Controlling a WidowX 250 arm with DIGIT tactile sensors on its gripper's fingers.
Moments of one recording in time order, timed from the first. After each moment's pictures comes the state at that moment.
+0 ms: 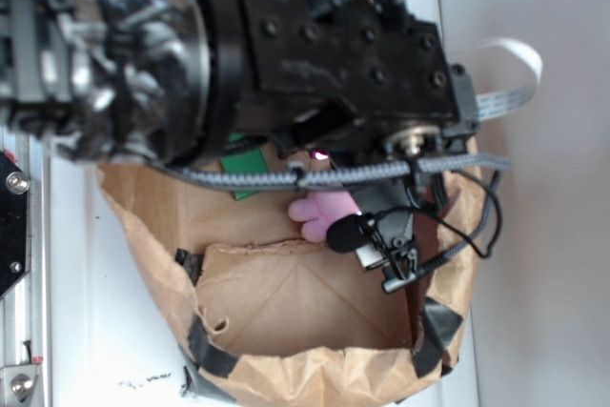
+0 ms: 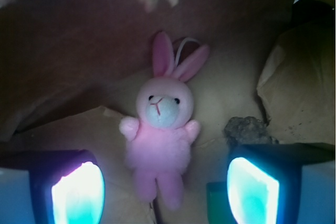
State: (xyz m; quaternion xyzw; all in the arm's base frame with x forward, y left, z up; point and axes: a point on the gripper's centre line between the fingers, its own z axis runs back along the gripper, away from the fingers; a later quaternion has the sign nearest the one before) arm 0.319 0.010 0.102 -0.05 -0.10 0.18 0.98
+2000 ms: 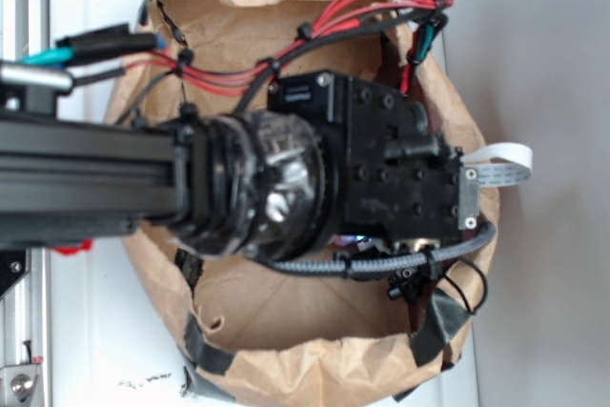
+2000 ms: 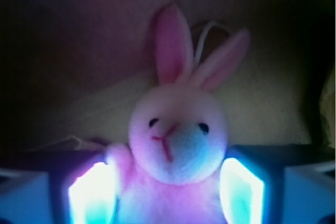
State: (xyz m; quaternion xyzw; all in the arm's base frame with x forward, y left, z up) arm 0.338 -0.003 0.051 0.01 -0.12 0.19 0.98
